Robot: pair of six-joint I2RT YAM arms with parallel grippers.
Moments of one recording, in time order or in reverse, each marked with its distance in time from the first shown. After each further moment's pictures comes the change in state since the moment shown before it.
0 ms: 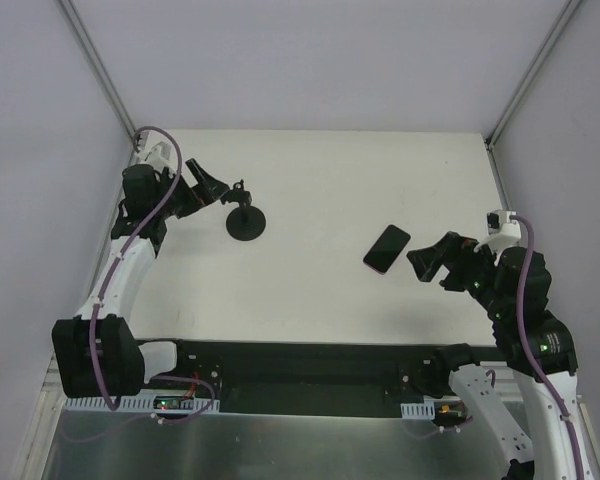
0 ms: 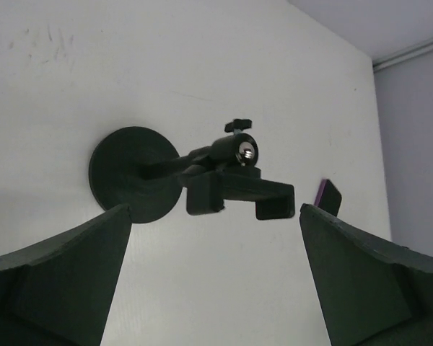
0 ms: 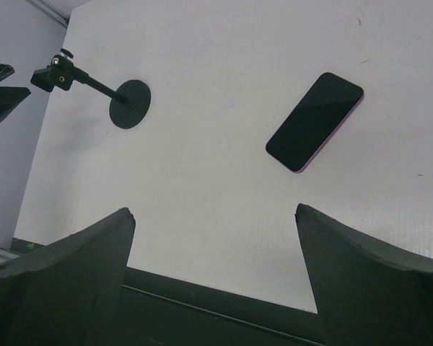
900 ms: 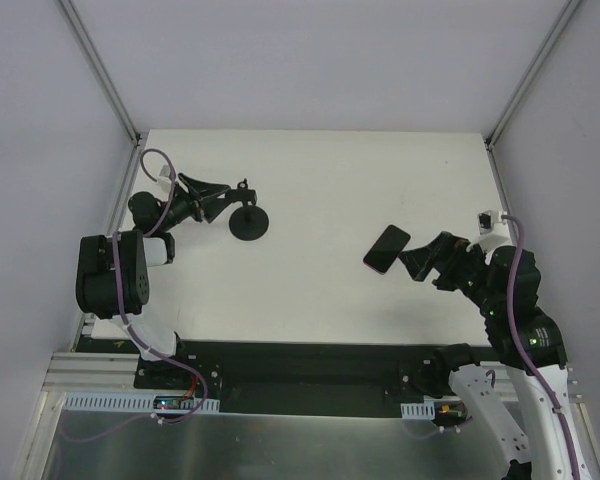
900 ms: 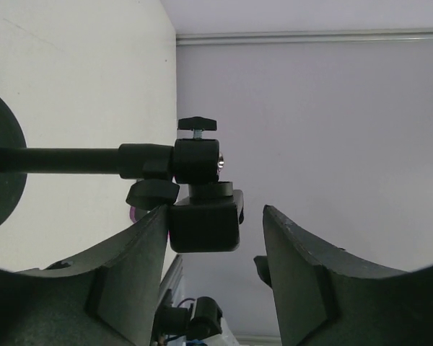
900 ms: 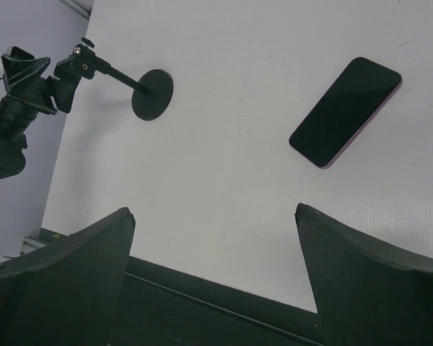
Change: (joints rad) left arm 0.175 0.517 -0.265 1.222 0.561 -1.040; right arm 0.000 -0.006 -0.084 0.072 -0.072 0.064
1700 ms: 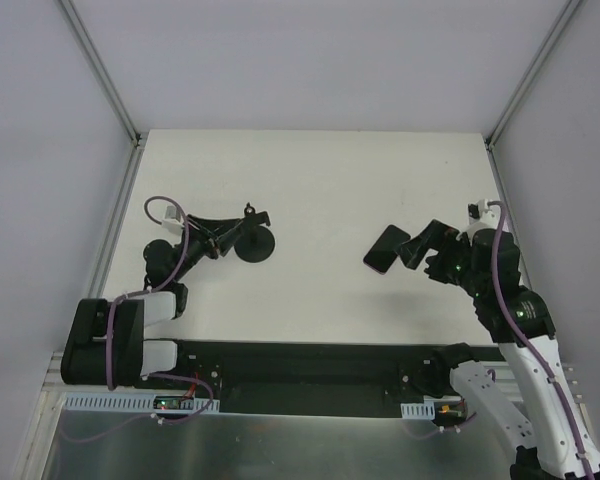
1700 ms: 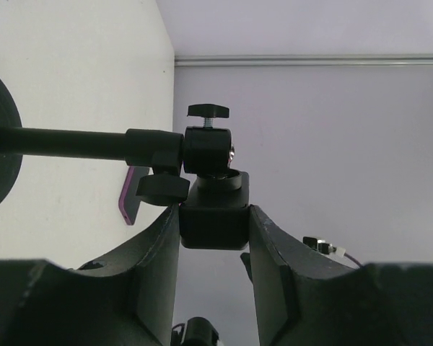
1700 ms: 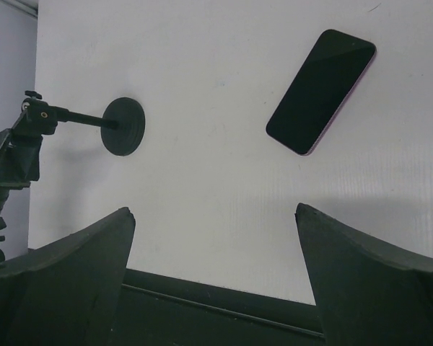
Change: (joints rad) left arm -0.173 -0.348 -0.422 0.077 -0.324 -0.040; right arm 0.035 0.111 0.000 0.005 0.098 0.069
